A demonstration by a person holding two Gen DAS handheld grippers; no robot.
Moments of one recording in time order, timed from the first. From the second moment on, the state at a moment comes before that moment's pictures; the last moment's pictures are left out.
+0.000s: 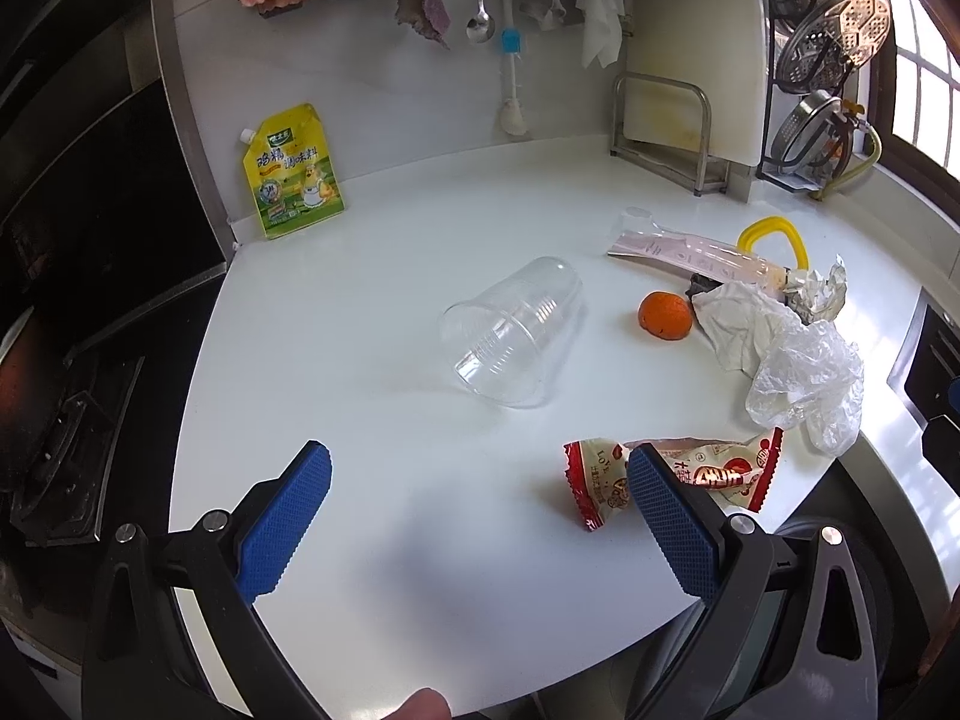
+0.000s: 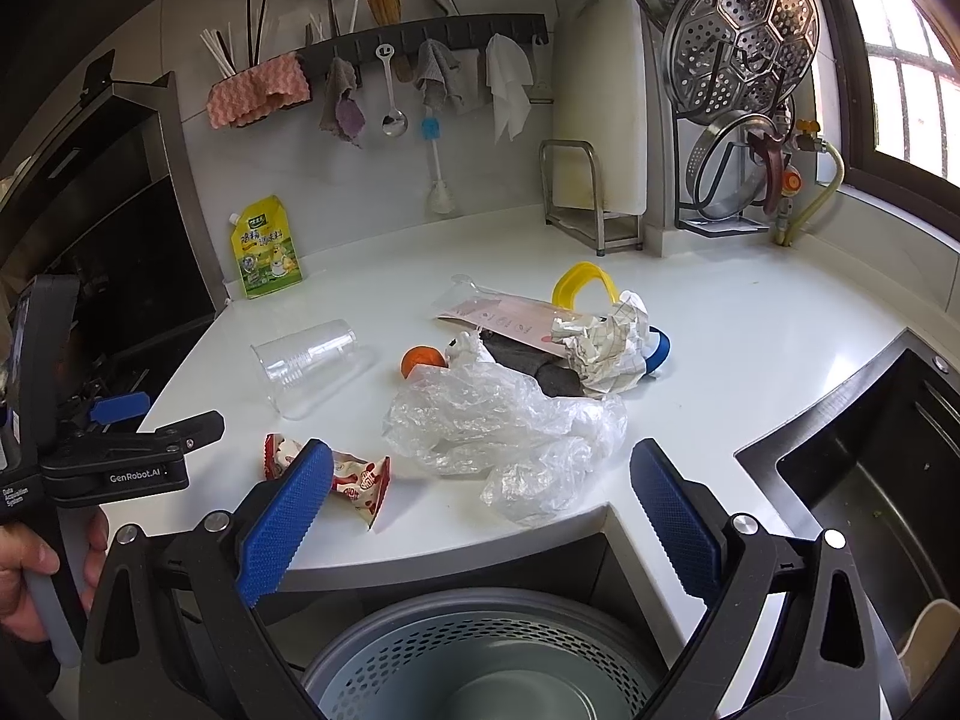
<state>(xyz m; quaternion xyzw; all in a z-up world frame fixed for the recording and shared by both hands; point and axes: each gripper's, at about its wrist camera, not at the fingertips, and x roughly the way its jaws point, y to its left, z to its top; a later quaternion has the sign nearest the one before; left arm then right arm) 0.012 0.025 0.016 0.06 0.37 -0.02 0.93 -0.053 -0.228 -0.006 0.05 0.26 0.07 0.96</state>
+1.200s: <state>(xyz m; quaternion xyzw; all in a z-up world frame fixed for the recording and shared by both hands) 0.155 -0.015 -0.032 0.19 0.48 -0.17 0.84 -0.016 -0.234 -0.011 0.05 0.27 0.06 0.96</state>
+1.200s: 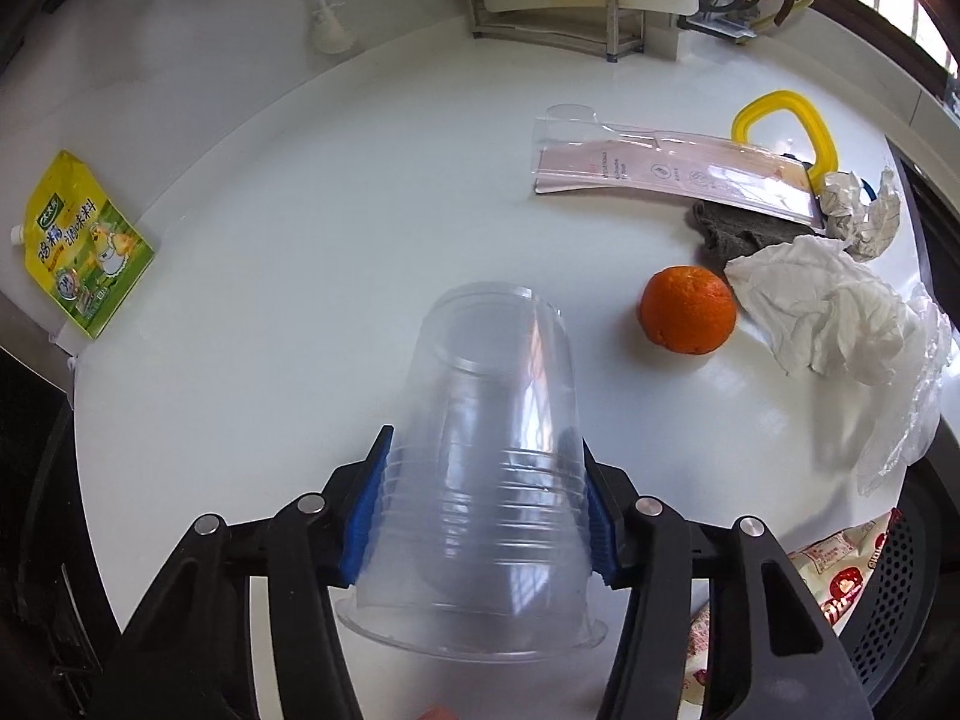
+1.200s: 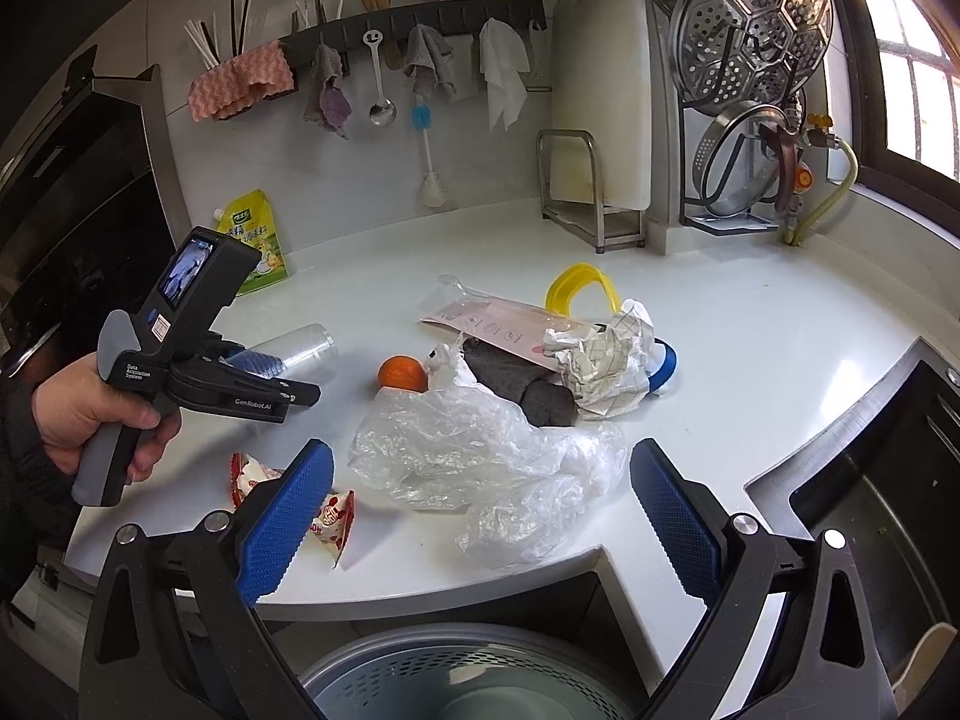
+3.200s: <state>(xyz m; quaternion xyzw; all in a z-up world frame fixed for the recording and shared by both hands) -0.070 -0.065 0.004 0.11 0.40 -0.31 0.85 -0.145 -0.235 -0.050 -0.08 0.39 0.17 0.90</state>
